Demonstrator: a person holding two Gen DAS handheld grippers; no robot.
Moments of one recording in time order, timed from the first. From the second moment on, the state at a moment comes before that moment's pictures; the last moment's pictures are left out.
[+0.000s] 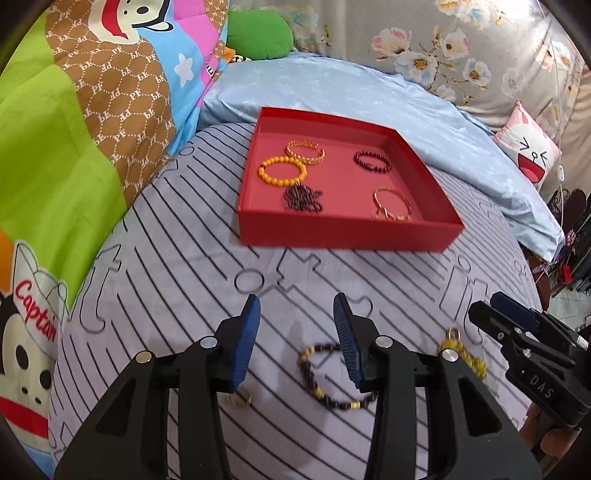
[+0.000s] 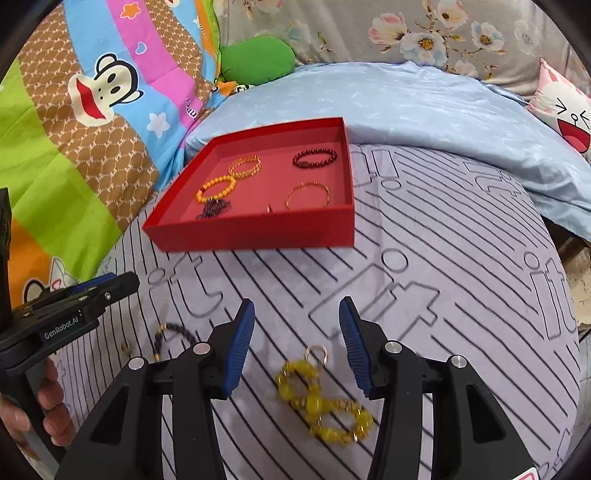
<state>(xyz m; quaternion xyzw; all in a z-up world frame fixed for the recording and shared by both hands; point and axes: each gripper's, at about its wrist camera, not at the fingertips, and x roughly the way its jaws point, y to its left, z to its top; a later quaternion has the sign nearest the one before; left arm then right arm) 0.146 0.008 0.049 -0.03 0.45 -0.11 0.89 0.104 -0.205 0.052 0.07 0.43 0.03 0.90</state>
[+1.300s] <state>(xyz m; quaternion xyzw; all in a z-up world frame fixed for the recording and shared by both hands) 0.077 0.043 0.018 -0.04 0.48 -0.06 0.88 0.066 -0.206 0.009 0.05 0.47 0.02 0.88</state>
